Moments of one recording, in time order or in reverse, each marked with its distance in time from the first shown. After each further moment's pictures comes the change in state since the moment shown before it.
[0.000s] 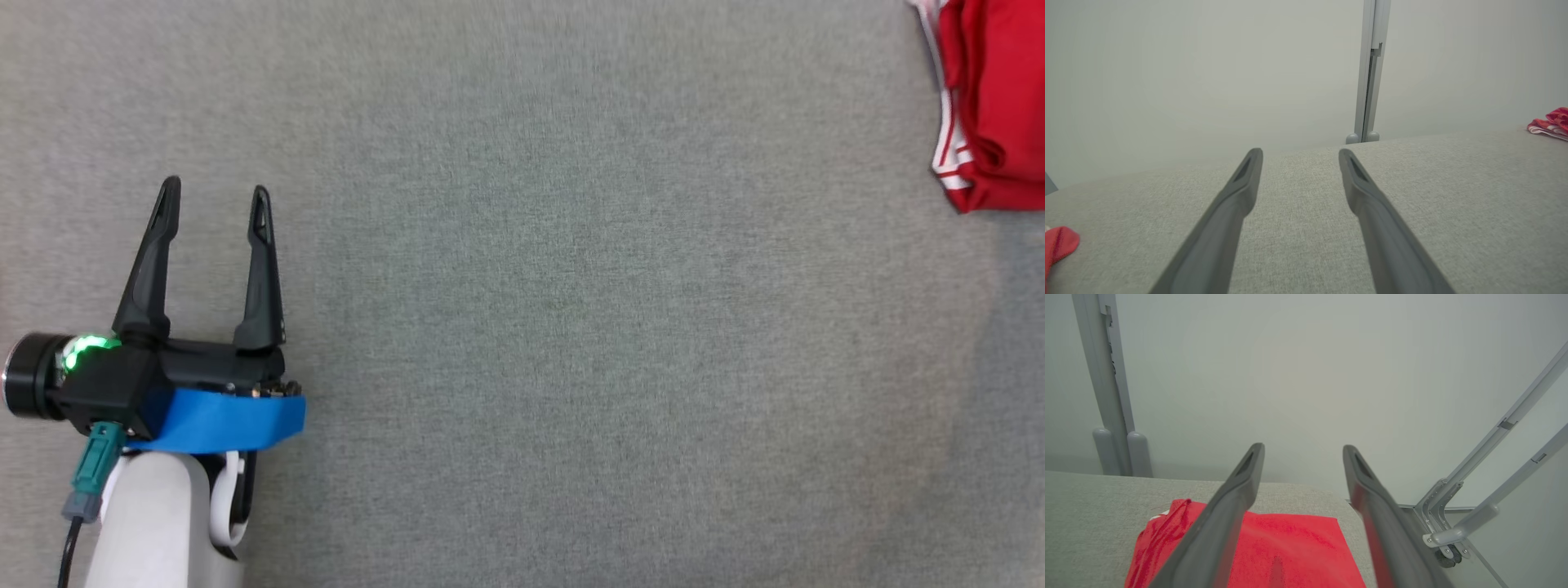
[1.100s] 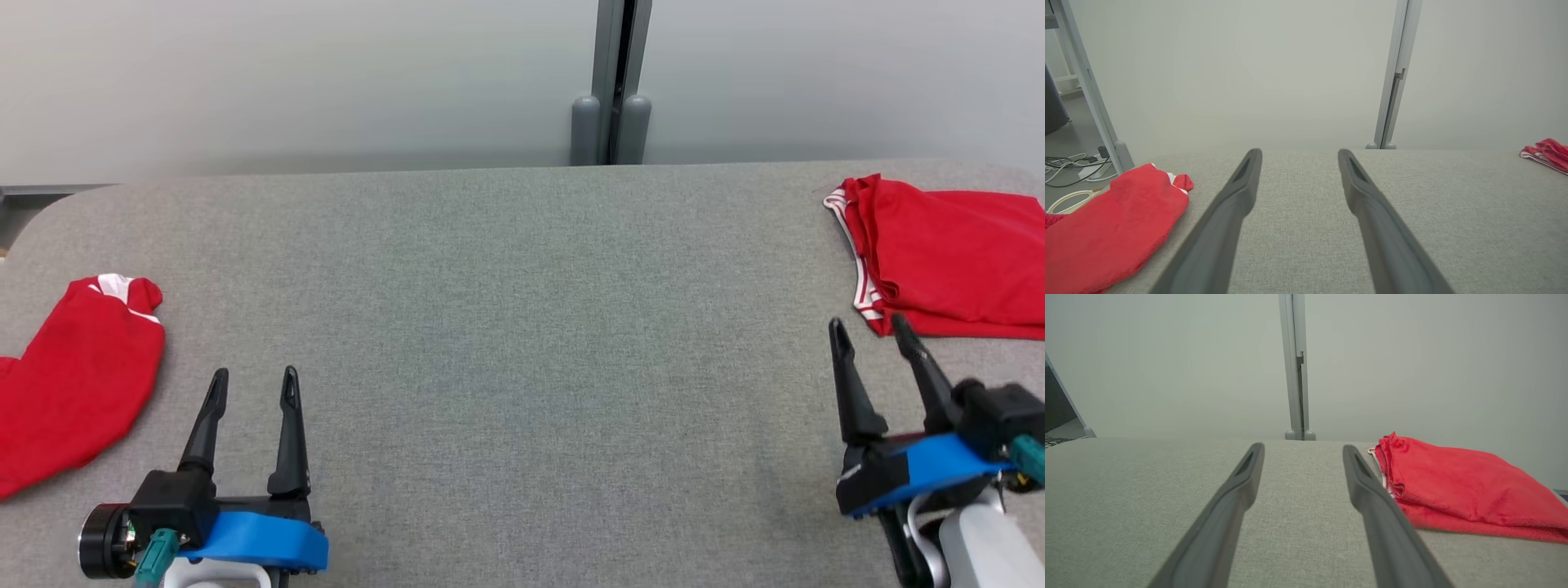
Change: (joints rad) left arm 0.230 -0.069 0.043 0.172 -0.026 0.012 0.000; right arm 0.801 0.335 0.159 -0.564 0.159 0.000 -0.004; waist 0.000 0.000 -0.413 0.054
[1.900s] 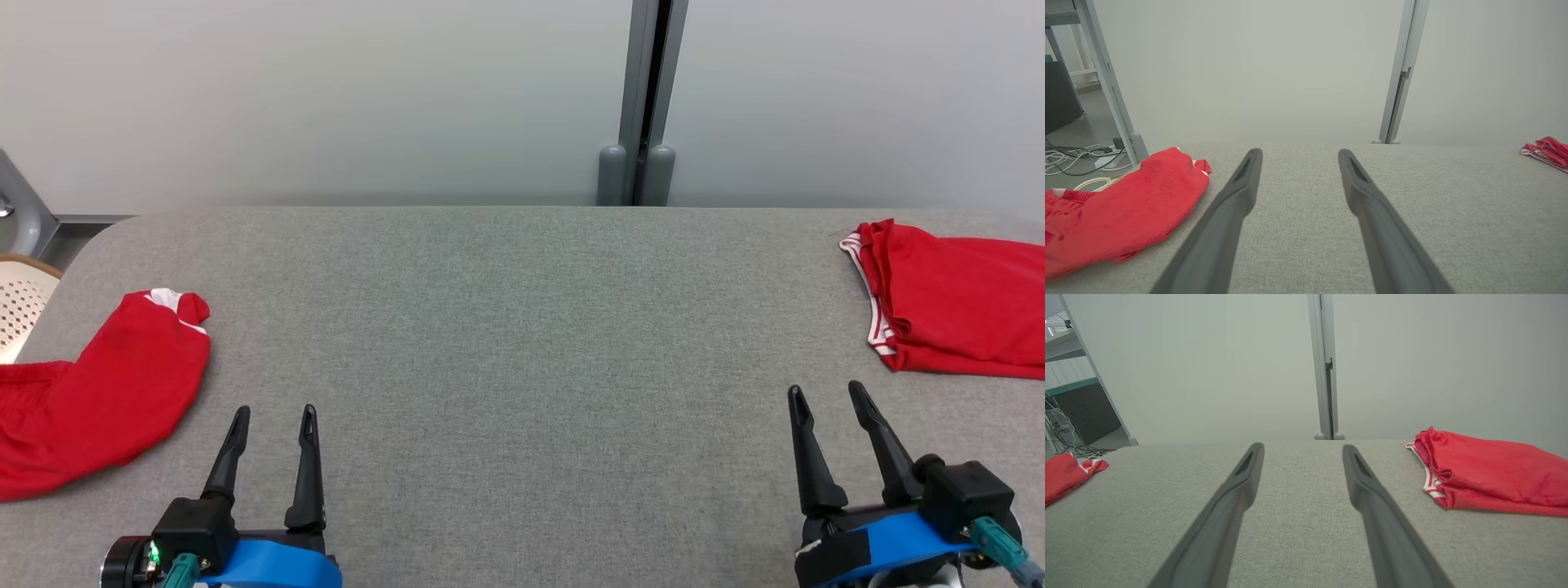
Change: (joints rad) left arm 0.051 -0.012 -0.015 0.039 0.003 -0.006 0.000; right arm 0.204 0.143 -0.025 -0.182 -0.062 0.000 0.024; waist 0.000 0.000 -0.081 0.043
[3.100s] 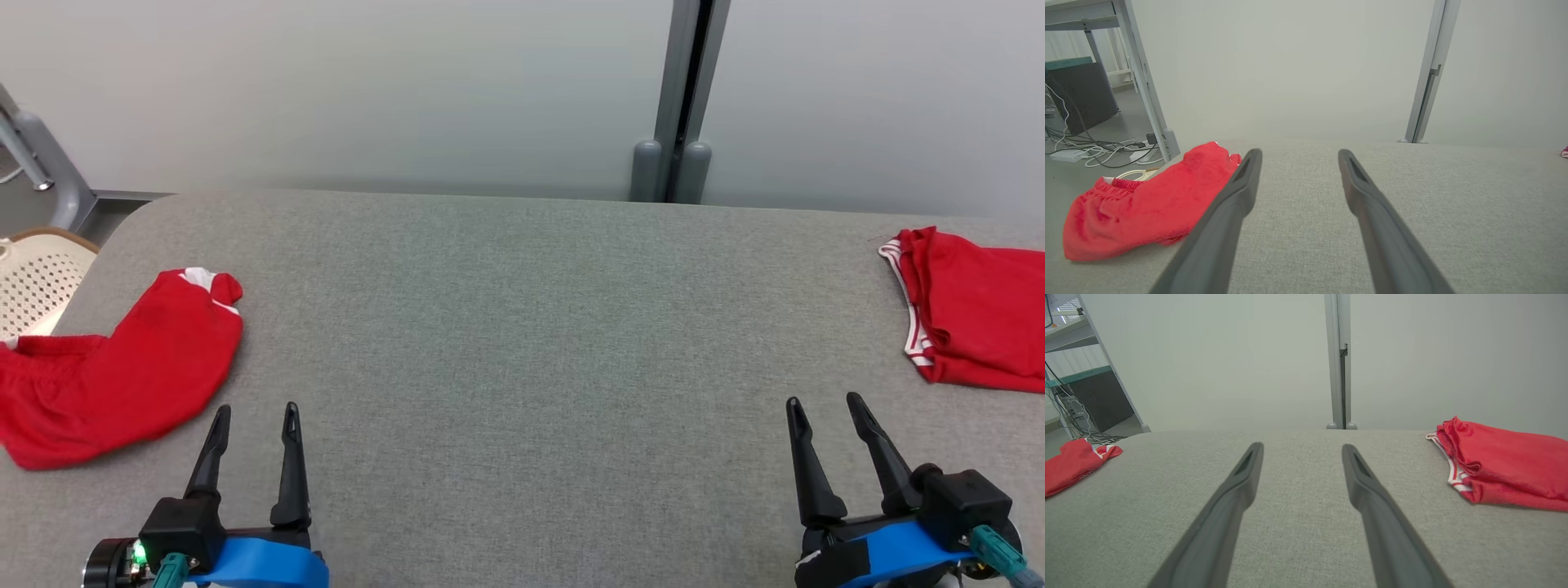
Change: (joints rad) left arm 0.000 0.000 0.023 -0.005 0.020 0.019 0.000; right arm 0.034 0.003 0.000 -0.018 0.003 0.000 0.017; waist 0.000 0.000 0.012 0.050
